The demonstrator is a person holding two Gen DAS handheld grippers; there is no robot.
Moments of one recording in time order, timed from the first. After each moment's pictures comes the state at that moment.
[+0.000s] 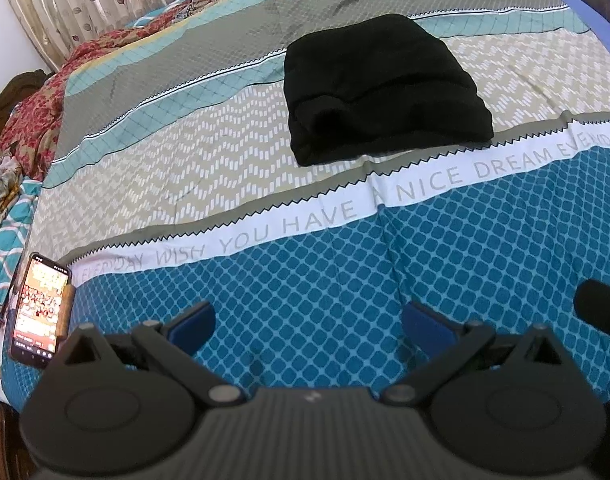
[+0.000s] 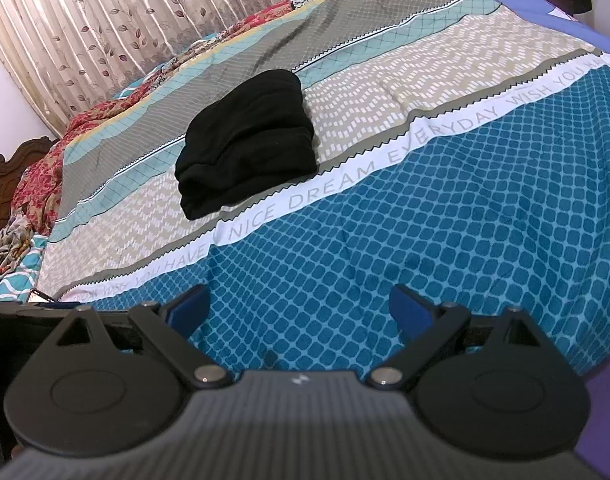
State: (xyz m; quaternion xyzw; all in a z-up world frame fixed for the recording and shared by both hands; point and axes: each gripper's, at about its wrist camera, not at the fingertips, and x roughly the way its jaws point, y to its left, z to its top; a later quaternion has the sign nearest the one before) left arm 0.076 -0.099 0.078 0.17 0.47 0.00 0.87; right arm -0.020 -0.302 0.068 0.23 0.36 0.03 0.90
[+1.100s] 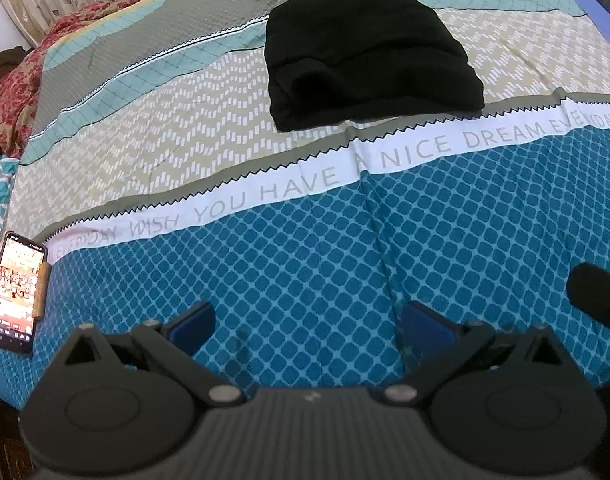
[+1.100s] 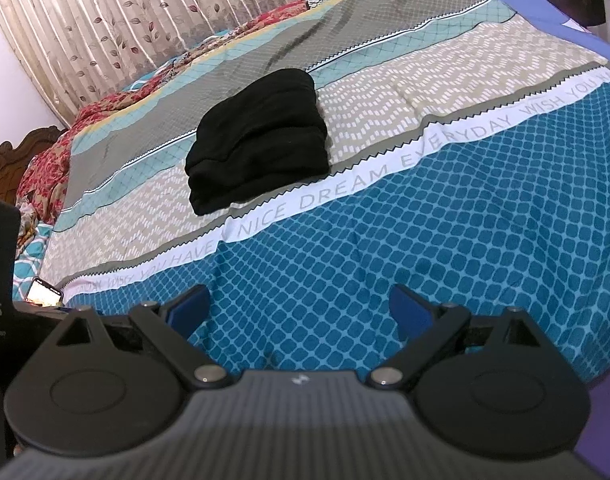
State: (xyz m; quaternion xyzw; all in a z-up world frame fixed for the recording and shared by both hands) left arm 0.081 -0.096 0.065 0.15 0.51 -0.02 0.85; right arm -0.017 -0.300 0.069 0.21 0.36 0.05 0.91
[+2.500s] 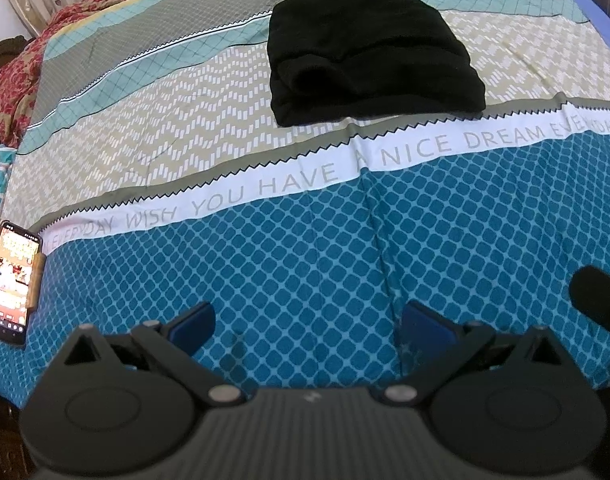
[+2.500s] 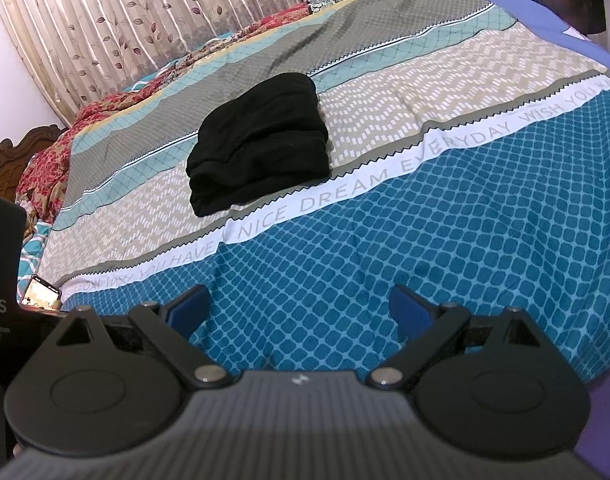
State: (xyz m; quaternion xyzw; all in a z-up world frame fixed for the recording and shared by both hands) left arm 0.081 -0.092 0.064 0.14 0.52 -0.02 0.85; right arm -0.019 -0.298 0.072 0.20 0.35 0.04 0.91
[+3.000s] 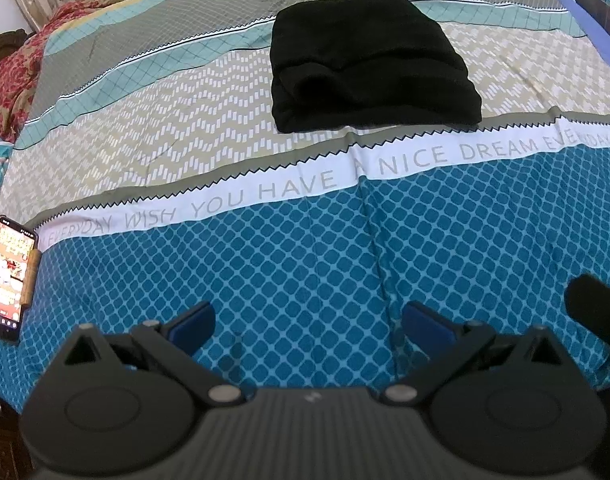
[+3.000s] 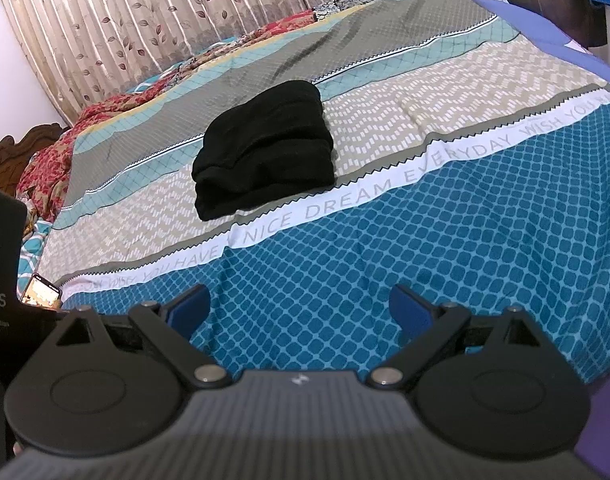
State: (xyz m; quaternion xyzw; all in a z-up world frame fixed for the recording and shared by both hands) left arm 0.078 -0.089 0.072 0.12 0.51 -0.03 0.85; right arm -0.021 -0.292 0.078 0.19 0.35 0.04 0.92
